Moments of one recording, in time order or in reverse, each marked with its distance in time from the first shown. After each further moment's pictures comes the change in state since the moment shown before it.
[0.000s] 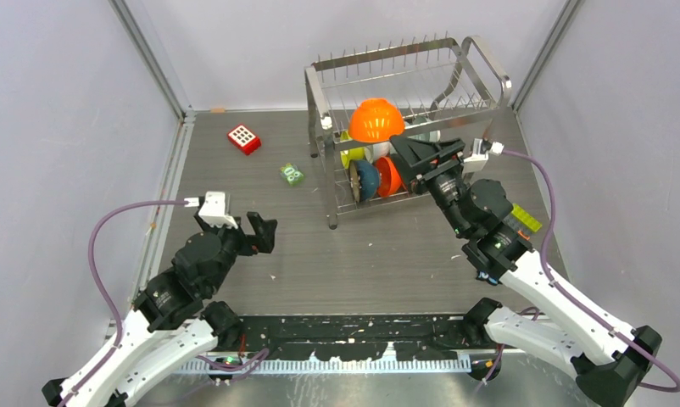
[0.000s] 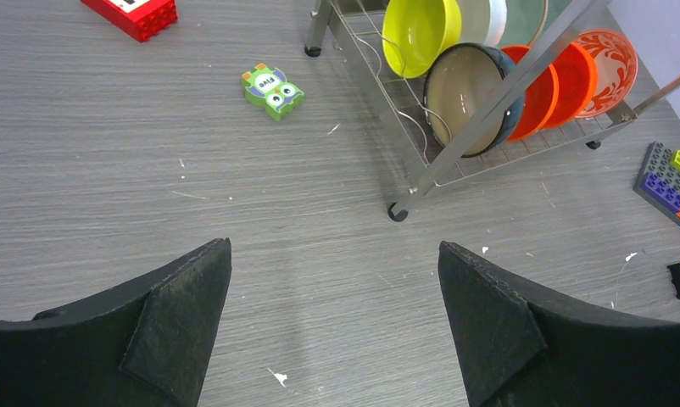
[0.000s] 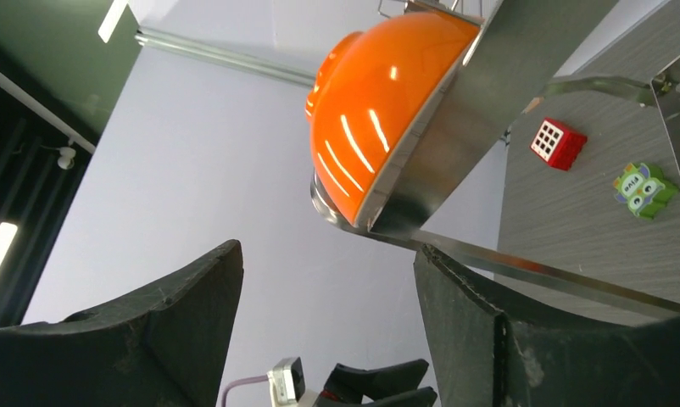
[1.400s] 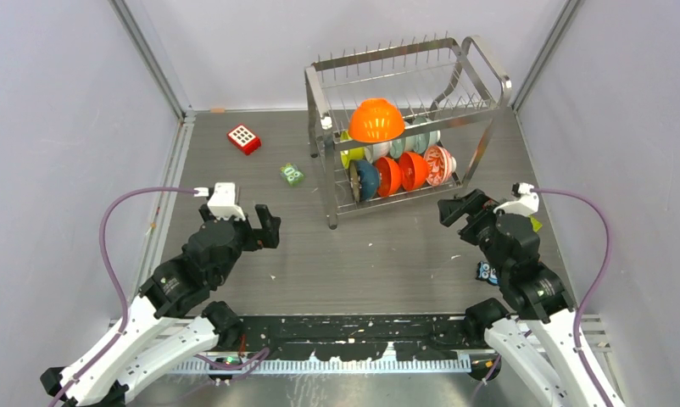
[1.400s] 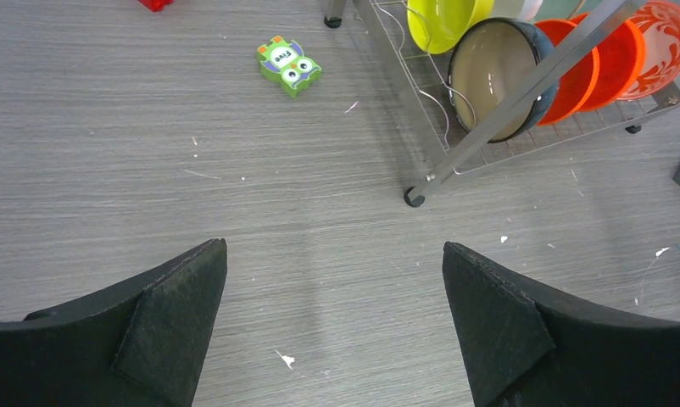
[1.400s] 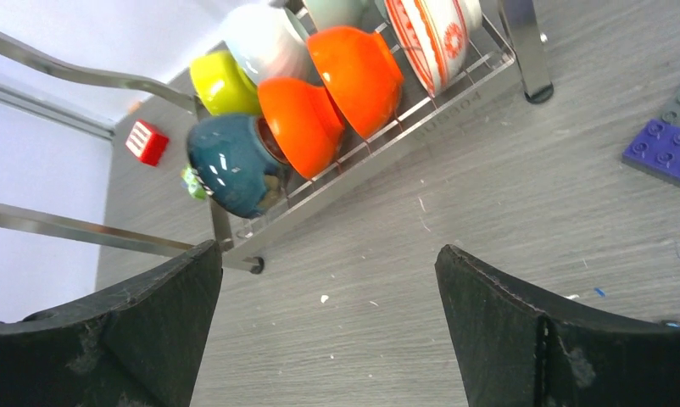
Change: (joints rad) left arm 0.000 0.124 0.076 -0.069 -0.021 -0.040; right arm -0.306 -0.381 -0.156 -0.752 0.037 -0.589
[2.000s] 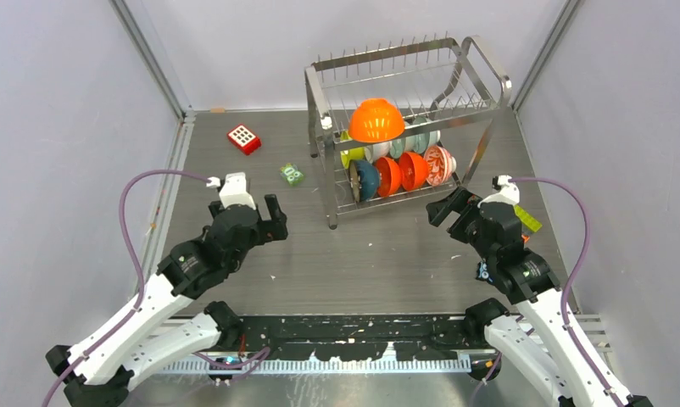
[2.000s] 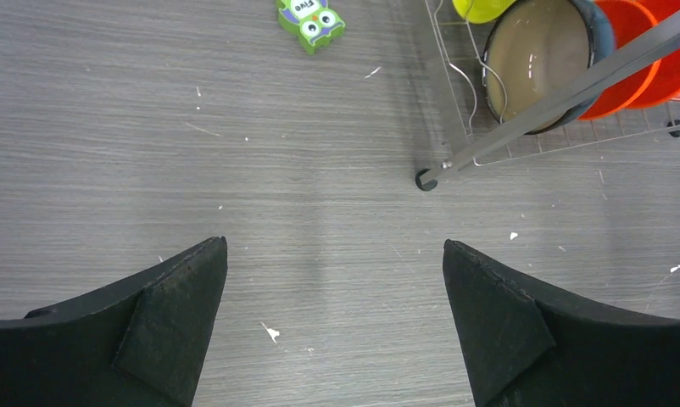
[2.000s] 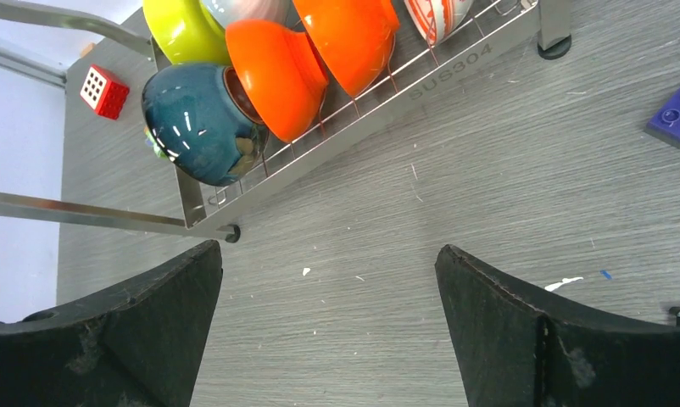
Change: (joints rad) left arm 0.000 0.179 0.081 -0.089 -0.042 -0.165; right arm 0.000 0.117 -0.002 0.013 -0.069 -0.017
